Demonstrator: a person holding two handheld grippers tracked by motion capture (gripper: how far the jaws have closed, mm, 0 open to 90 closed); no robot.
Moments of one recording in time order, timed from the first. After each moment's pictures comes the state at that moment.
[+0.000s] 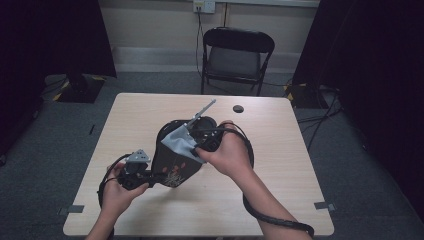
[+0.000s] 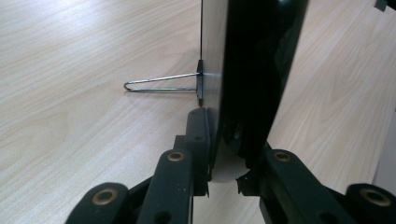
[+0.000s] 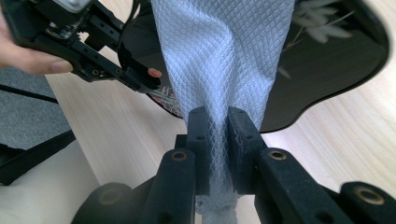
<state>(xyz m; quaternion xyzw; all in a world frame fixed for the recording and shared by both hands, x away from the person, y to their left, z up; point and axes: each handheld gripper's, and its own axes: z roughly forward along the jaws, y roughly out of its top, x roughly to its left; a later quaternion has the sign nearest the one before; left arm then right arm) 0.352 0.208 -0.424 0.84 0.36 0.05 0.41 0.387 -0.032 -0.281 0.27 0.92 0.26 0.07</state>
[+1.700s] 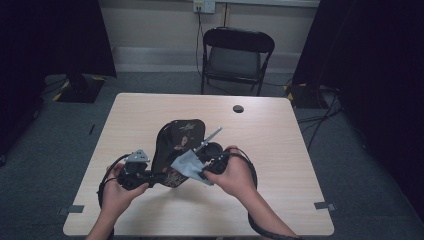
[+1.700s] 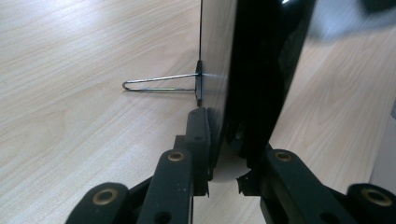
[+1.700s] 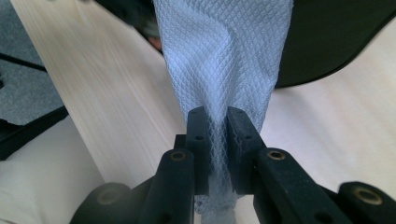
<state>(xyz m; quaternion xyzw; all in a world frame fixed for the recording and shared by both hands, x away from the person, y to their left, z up) 0.352 0.209 -0.424 0.83 0.37 0.05 0.41 0.374 -0.053 -0.352 0.29 0.93 0.23 0.02</state>
